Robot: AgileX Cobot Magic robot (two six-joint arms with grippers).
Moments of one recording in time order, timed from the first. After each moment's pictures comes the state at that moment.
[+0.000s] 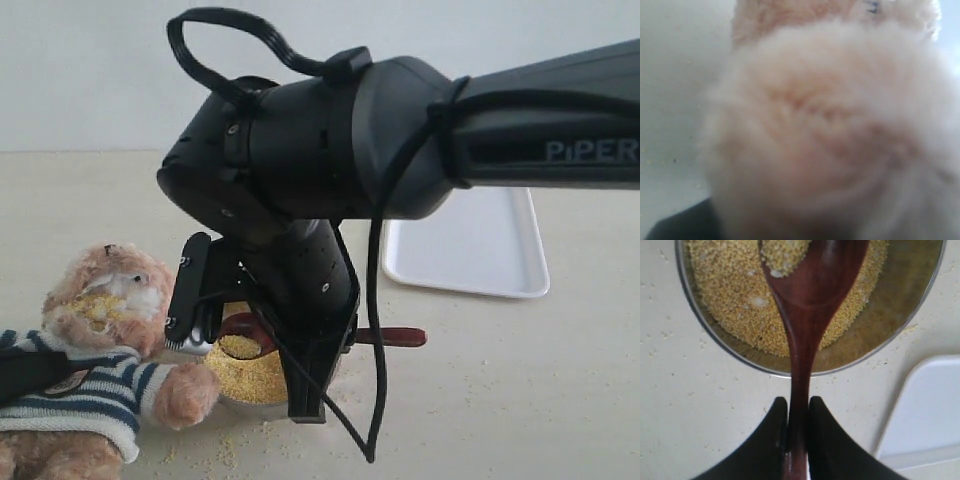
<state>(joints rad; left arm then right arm) 0.55 1.53 -0.16 -1.61 1.08 1.55 1.04 1.94 -1.48 -0.34 1.21 -0.36</state>
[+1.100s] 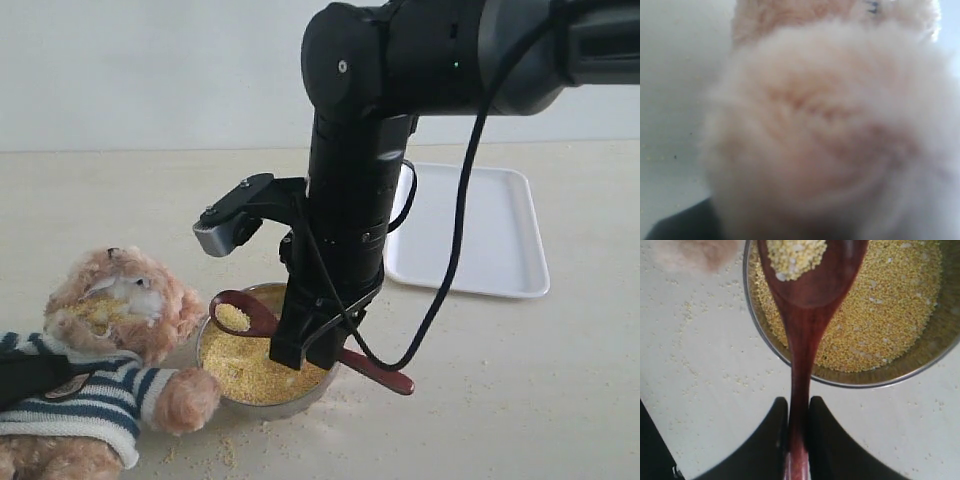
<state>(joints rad) 0.55 1.53 -0.16 -1.59 1.08 1.56 0.79 1.90 -1.48 0.23 1.22 -0.50</state>
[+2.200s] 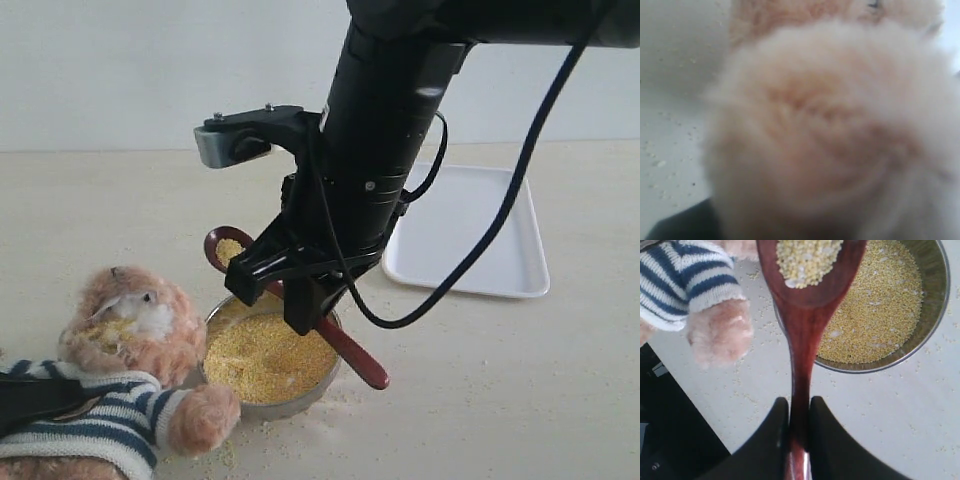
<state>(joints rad) 0.55 1.52 -0.13 -1.49 1.13 1.34 0.78 1.77 -1.49 0.32 1.22 -0.24</state>
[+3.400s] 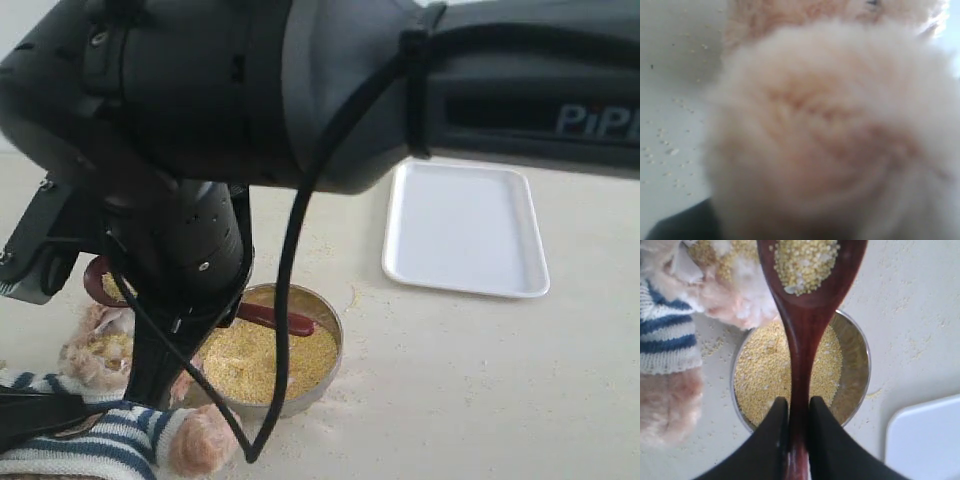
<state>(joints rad) 0.55 1.52 -0.12 -1.46 1.11 1.36 1.17 1.94 -1.69 -0.34 1.18 -0.14</state>
